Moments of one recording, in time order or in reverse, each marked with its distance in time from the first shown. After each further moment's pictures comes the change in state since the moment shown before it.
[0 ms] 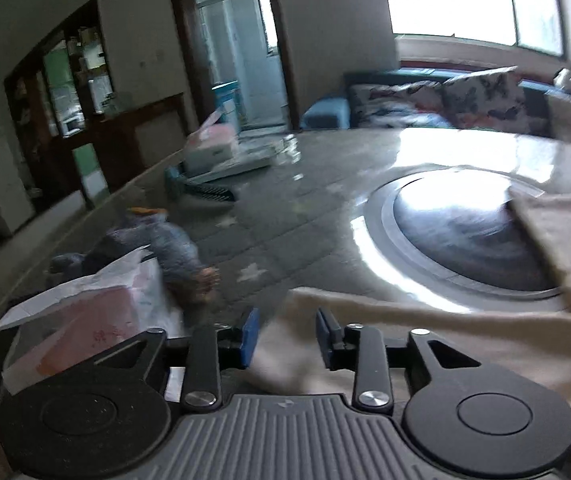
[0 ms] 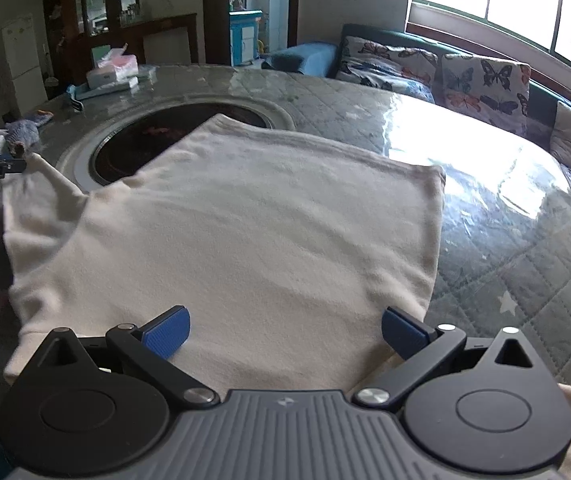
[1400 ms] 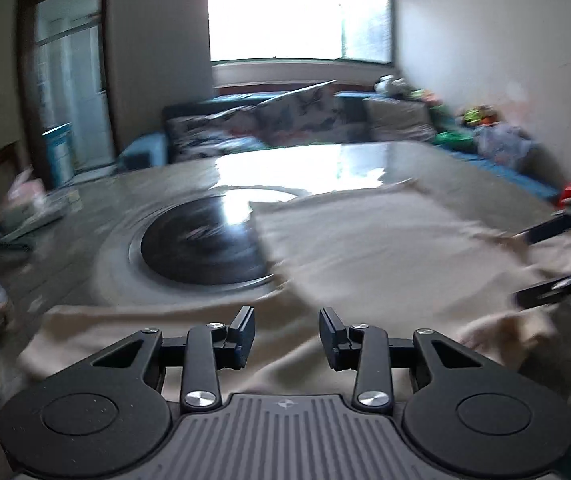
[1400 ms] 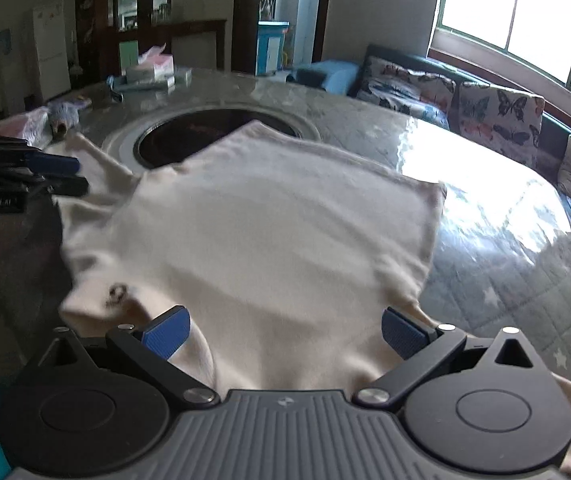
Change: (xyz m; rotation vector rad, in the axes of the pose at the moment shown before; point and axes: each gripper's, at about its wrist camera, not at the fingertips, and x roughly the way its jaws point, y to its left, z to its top) left arm -0.067 -0.093 -0.016 0.204 -0.074 -0.513; right arm -0.043 0.021 -0.025 -0.106 -0.031 0.025
